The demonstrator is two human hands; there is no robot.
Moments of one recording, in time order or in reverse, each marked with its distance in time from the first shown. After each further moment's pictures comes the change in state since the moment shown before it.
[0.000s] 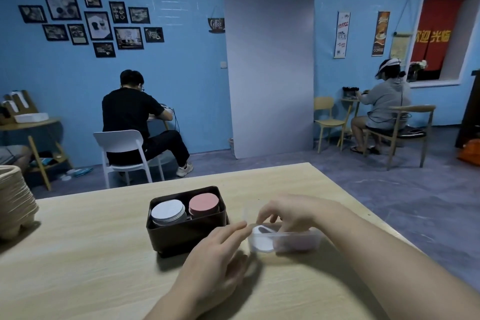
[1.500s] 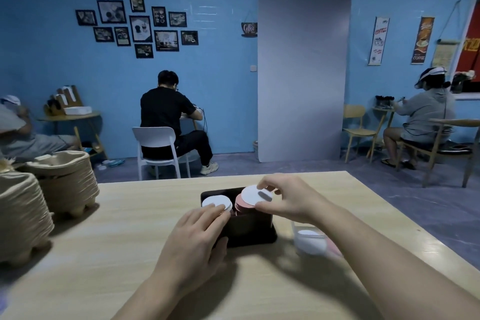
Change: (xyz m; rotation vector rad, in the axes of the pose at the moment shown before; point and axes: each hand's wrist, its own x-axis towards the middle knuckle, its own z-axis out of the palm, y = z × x) left_hand -0.050 -0.068 -0.088 0.461 0.127 -0.018; right_hand 0.036 -0.096 -0.011 0.250 0.578 -0.172
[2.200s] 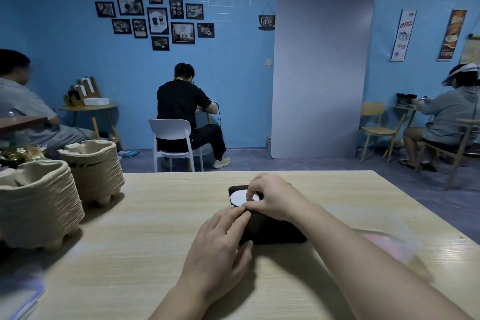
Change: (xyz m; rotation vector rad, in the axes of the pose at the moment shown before) left_hand -0.024 -0.009 0.007 -0.156 0.017 -0.124; right_hand 0.066 -0.047 0.078 -0.148 -0.091 0.004
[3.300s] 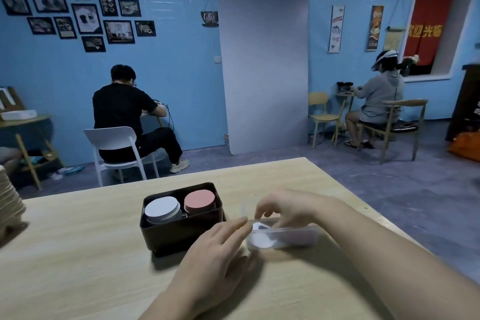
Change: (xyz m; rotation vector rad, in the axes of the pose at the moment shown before) left_hand 0.051 0.109 0.068 -0.183 -0.162 0.261; right_hand -0.120 0.150 -0.080 -0.050 -0.429 0.079
